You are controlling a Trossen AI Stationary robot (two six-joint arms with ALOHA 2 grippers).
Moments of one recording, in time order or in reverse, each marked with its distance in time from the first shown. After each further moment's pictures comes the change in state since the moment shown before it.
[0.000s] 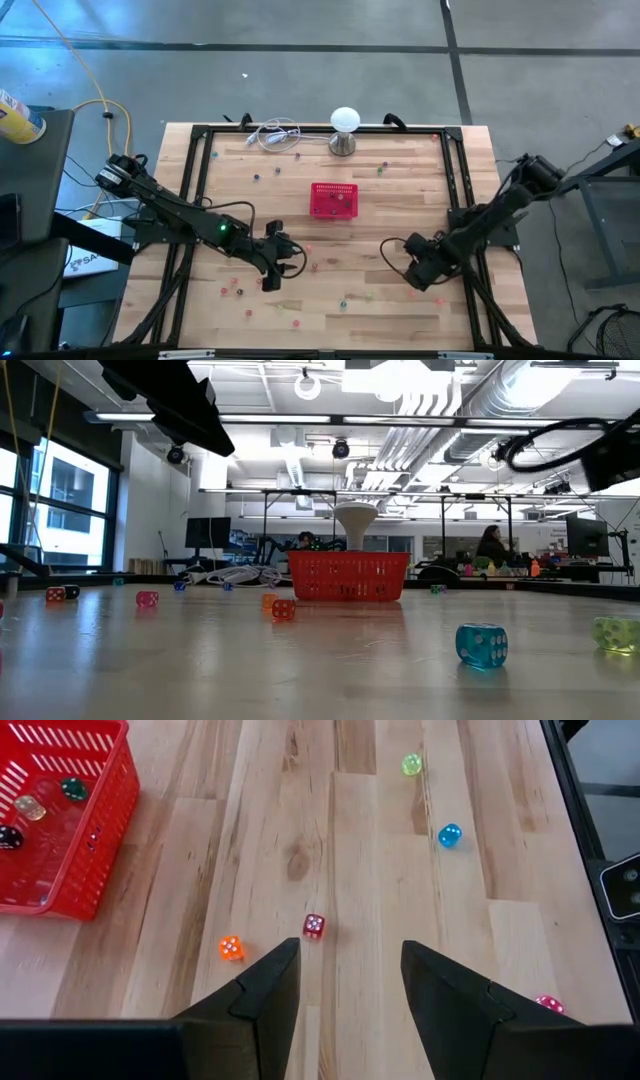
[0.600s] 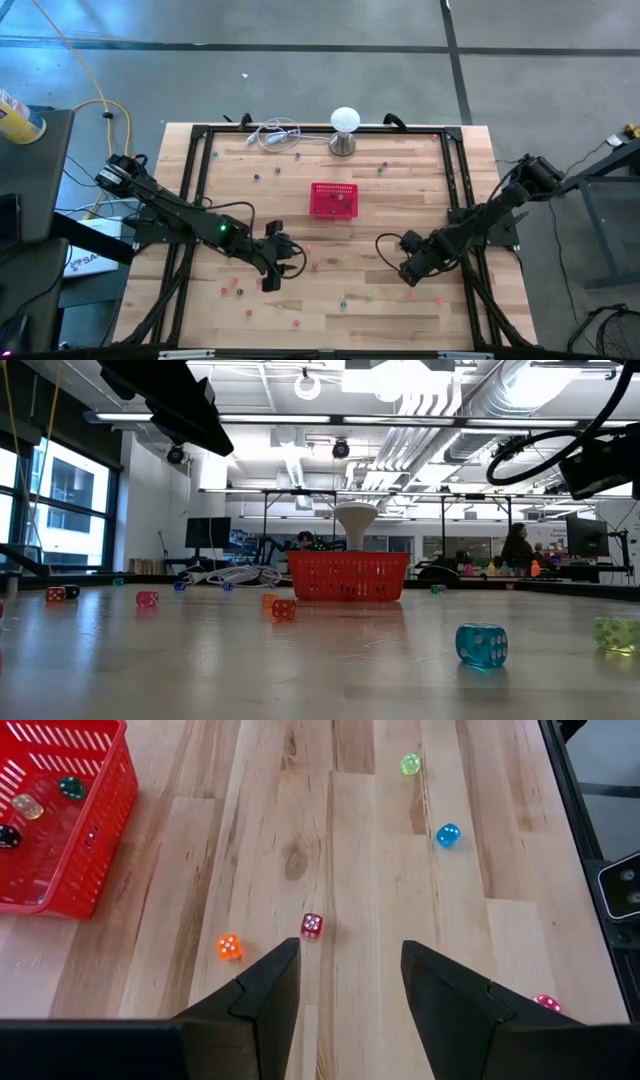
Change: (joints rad) left arm -0.003 0.000 0.000 0.000 0.000 -0.005; right arm -0.072 0.004 0.000 0.046 -0.065 -0.048
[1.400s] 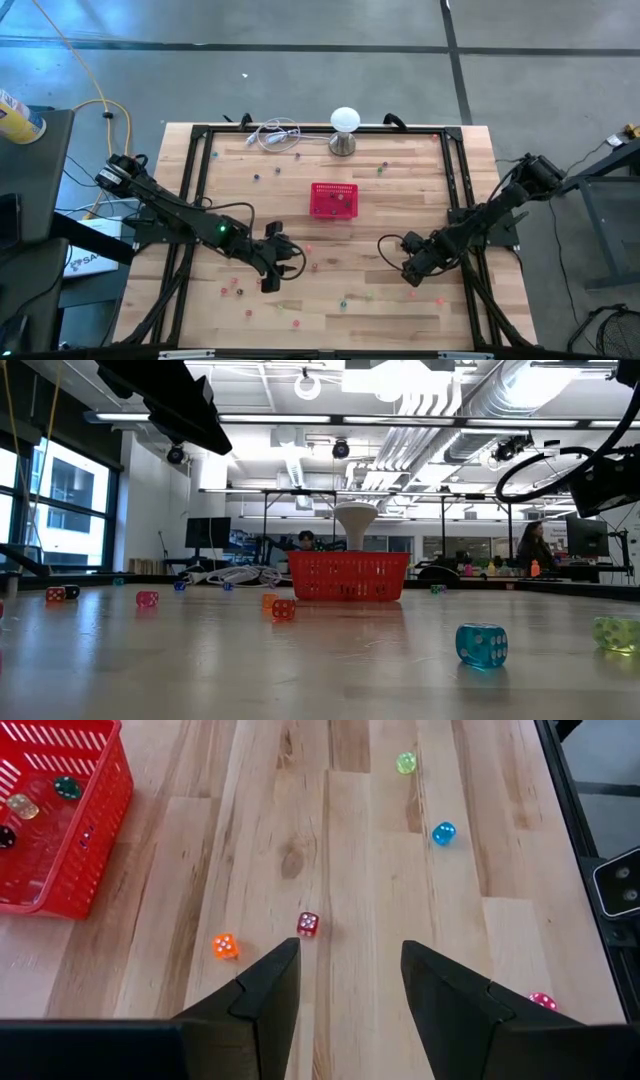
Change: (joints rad) left arm -0.007 0.000 0.000 0.000 0.000 -0.002; right arm -0.003 -0.002 -0.093 0.113 -0.004 -0.046
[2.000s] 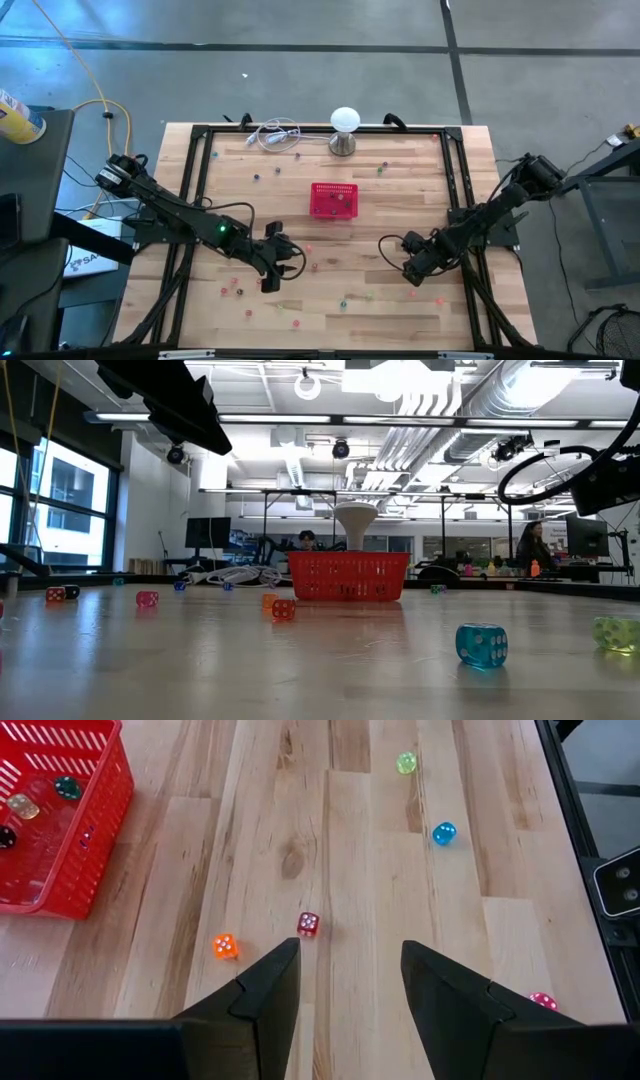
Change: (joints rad) left arm 0.000 0.000 0.000 0.000 0.000 0.000; right arm 0.000 0.002 -0.003 -0.012 0.043 -0.038
